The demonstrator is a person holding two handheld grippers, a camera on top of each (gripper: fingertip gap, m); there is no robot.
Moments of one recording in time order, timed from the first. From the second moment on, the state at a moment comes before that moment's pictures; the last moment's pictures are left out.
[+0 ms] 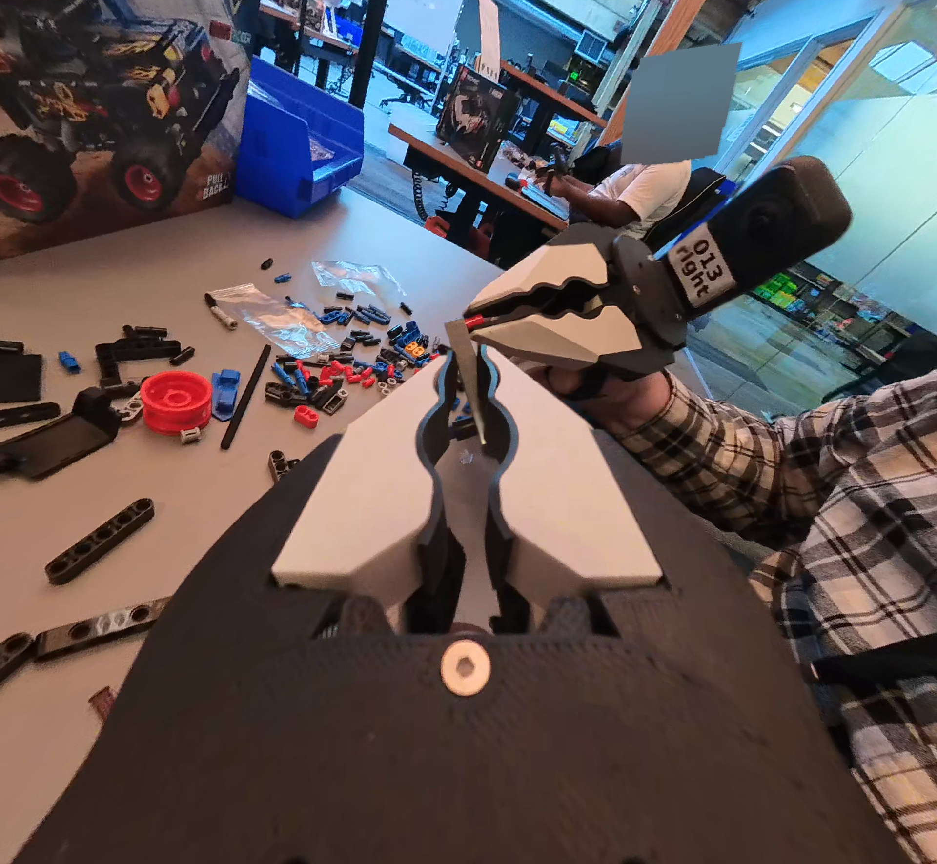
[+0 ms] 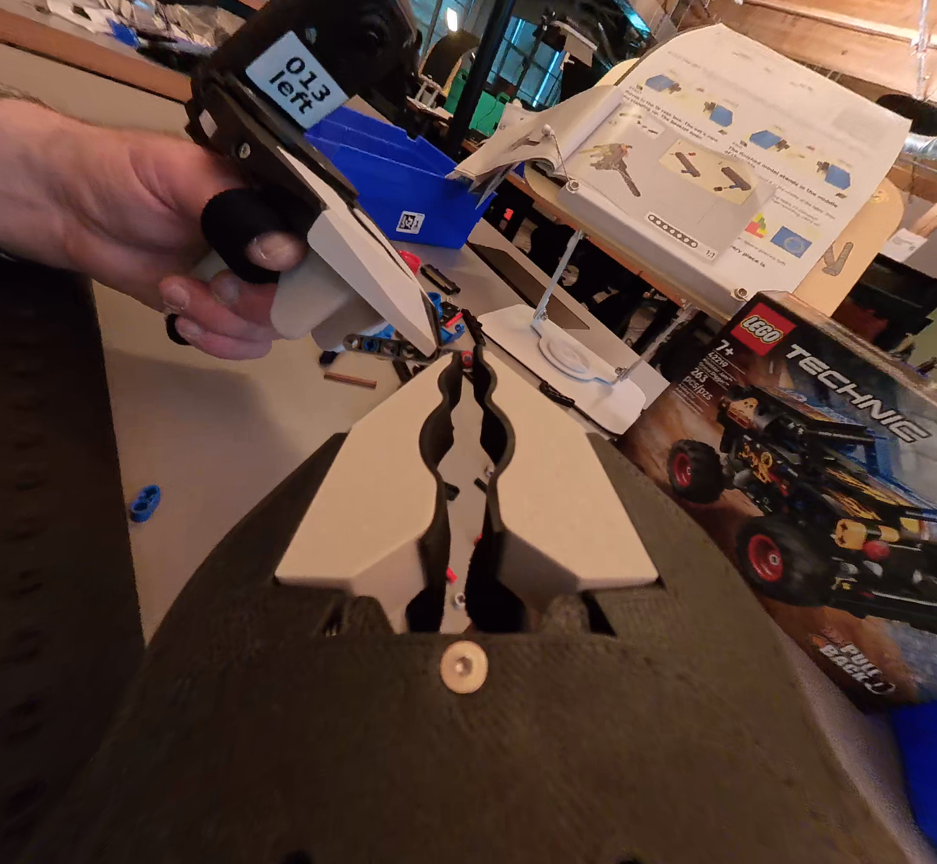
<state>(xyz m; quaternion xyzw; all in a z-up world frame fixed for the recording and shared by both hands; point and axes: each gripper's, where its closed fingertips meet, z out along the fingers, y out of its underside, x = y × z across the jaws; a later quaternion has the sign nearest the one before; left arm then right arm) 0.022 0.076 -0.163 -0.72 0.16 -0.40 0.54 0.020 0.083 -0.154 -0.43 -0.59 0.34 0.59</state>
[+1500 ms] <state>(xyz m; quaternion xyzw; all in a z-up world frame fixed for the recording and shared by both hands) 0.021 0.075 -0.147 -0.68 0.30 -0.13 0.65 0.022 0.064 -0.138 -0.49 -0.49 0.62 0.37</state>
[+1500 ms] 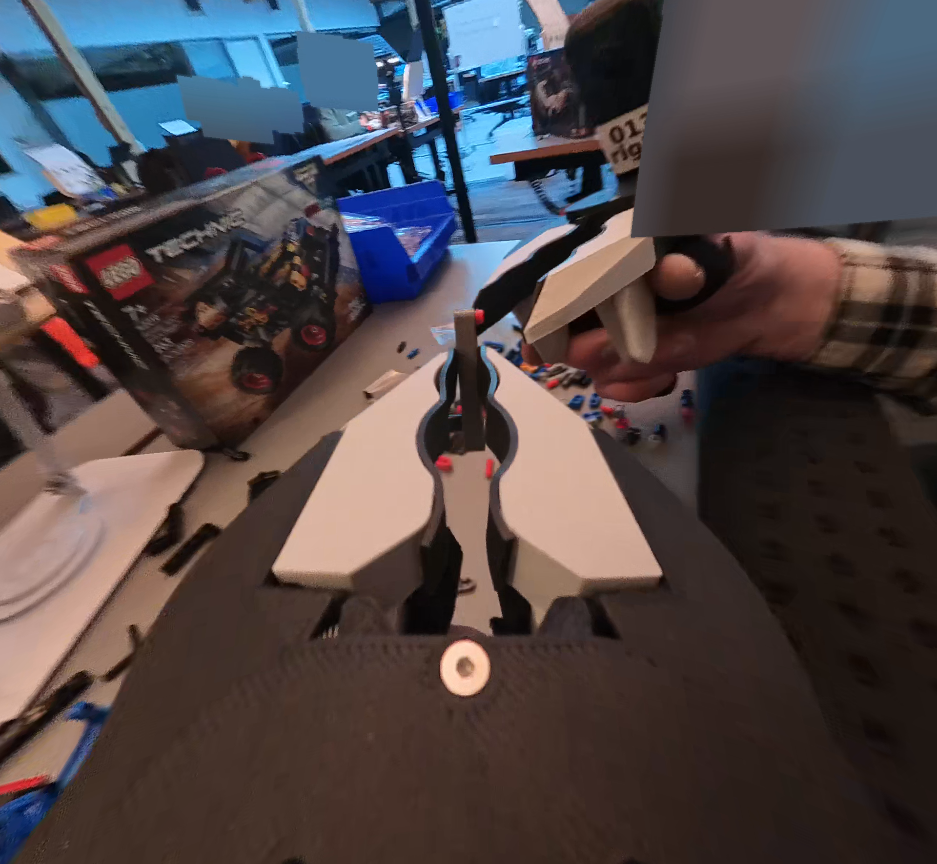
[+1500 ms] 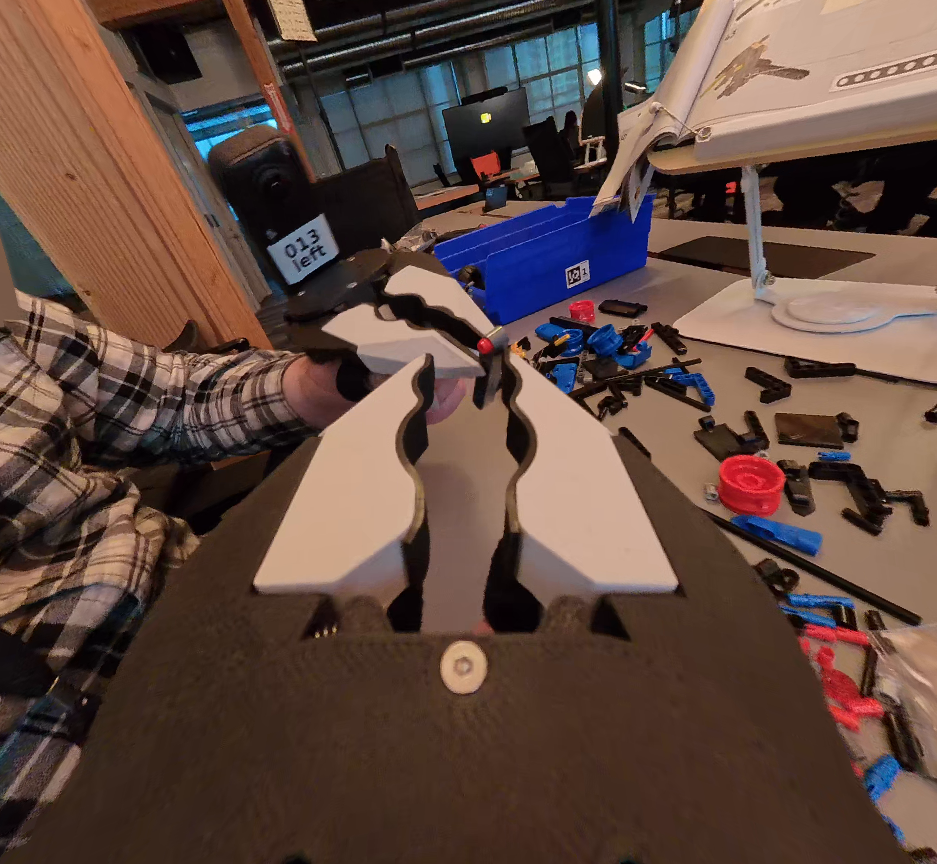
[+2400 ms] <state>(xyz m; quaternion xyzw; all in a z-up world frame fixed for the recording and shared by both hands) -0.024 0.061 -0.102 -0.63 0.32 0.12 0.70 -0.022 0.058 -0.089 -0.50 -0.51 0.61 0.35</state>
